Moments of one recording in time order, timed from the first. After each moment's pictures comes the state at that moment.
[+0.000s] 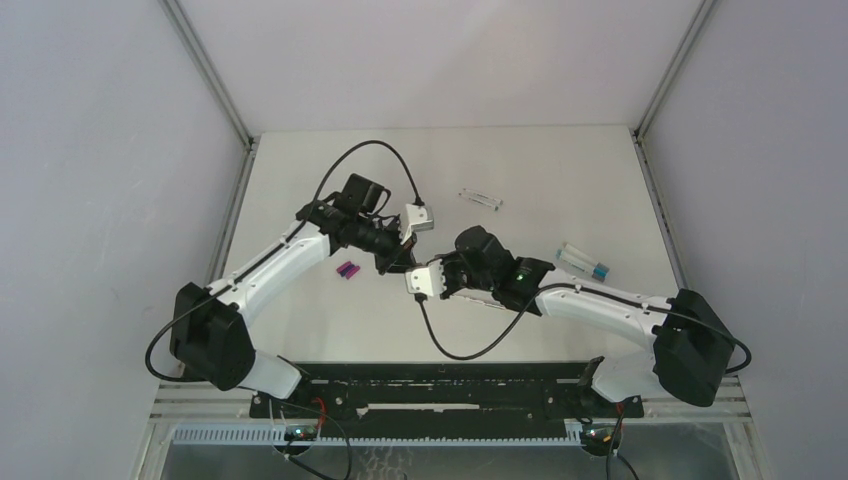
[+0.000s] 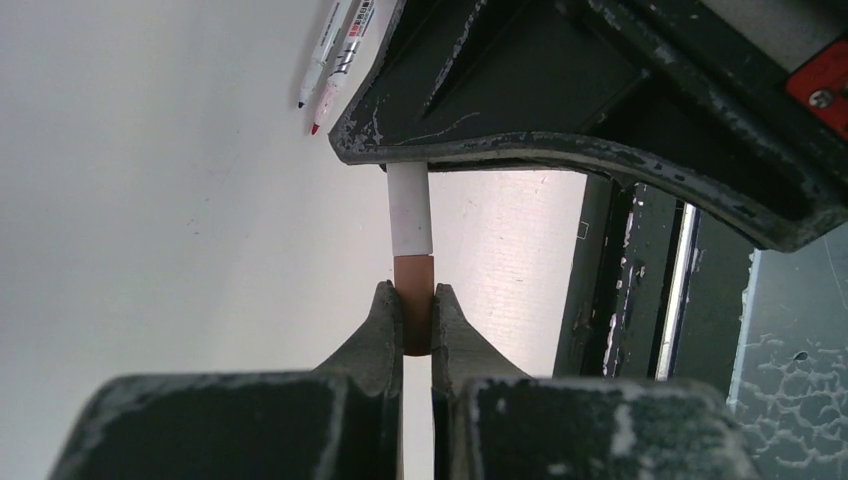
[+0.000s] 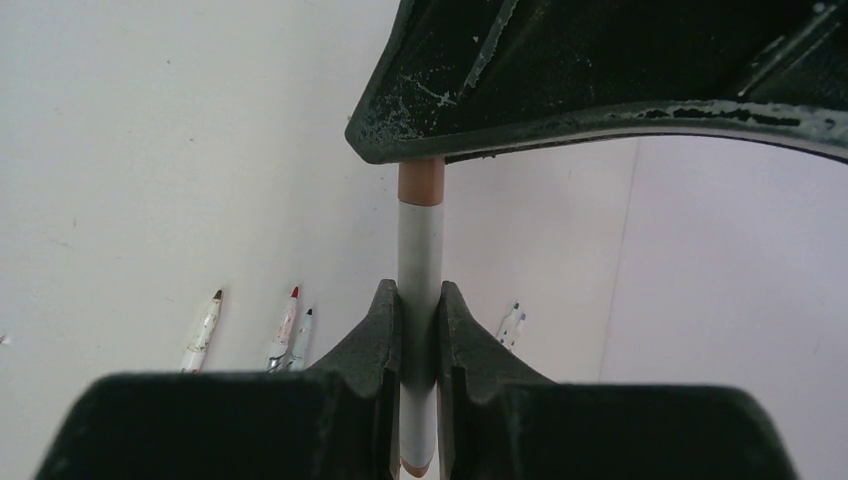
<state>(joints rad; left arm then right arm) -0.53 1.45 1.18 -0.75 0.71 0.54 0.92 1.35 0.88 -0.14 -0.08 -1.04</state>
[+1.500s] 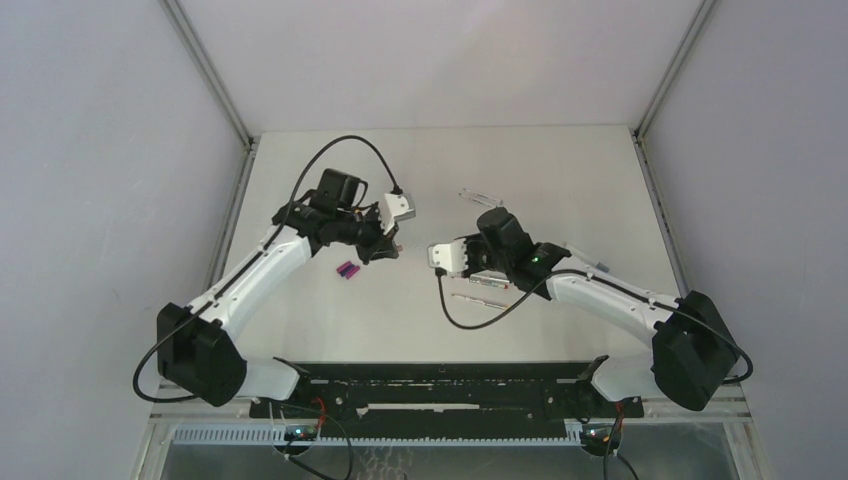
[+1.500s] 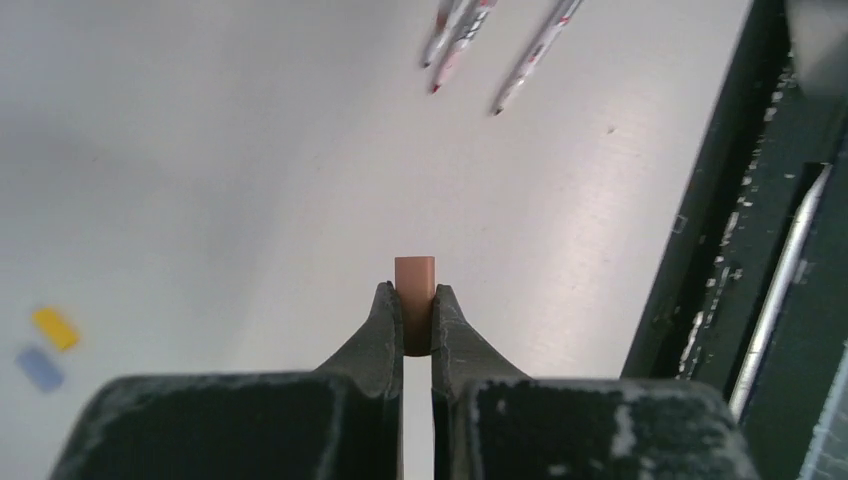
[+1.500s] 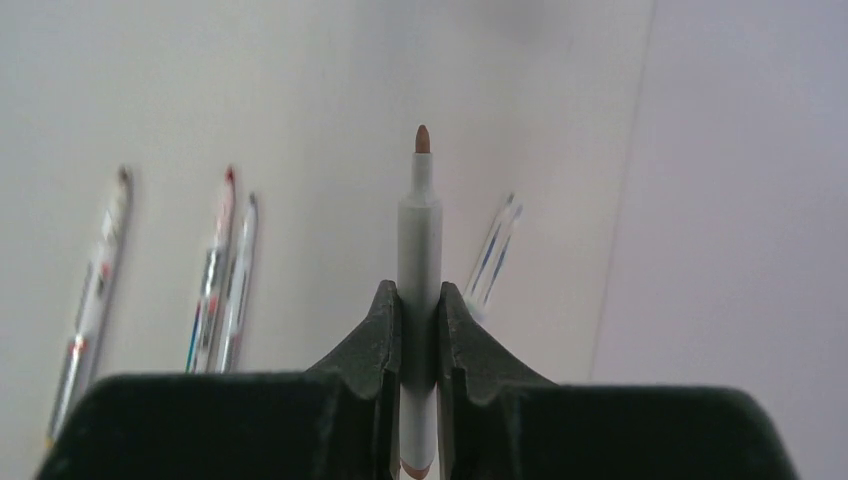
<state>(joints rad) -0.46 1.38 1.17 -0.72 0.63 0.56 0.78 1.34 0.88 -0.17 -0.09 -1.08</state>
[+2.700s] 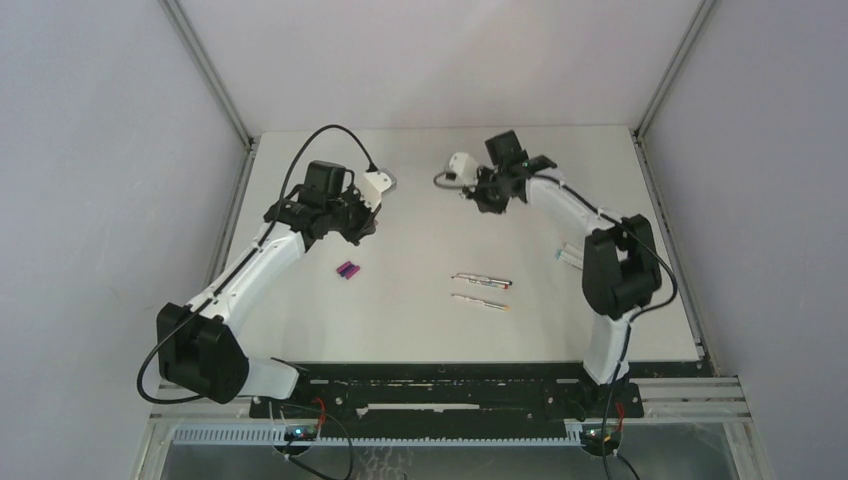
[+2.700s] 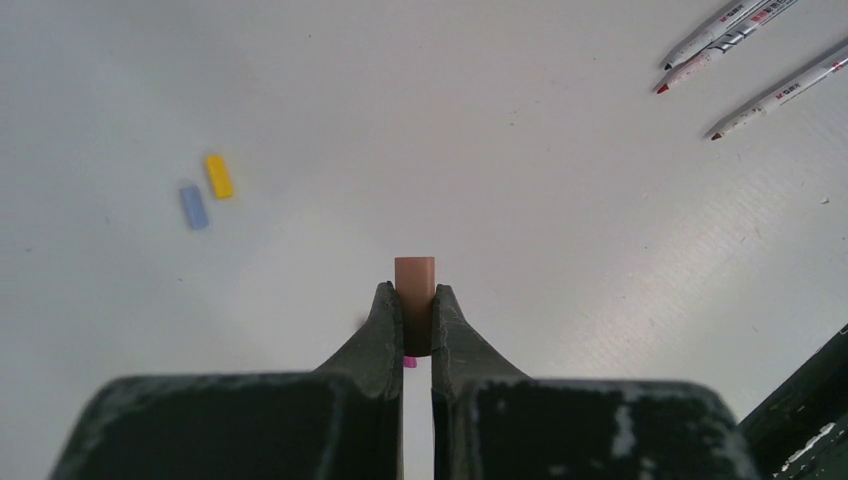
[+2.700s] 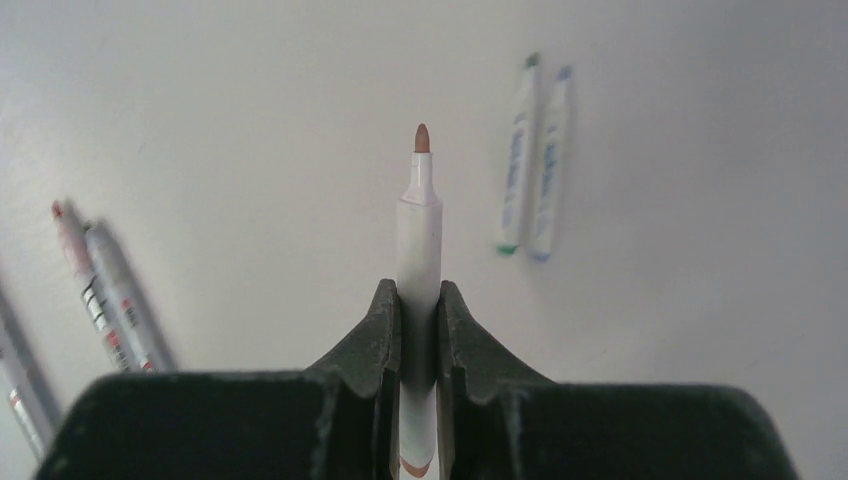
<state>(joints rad) -0.36 1.36 1.16 -0.60 0.28 0.40 0.43 1.82 1.43 -0.60 -0.22 -0.75</state>
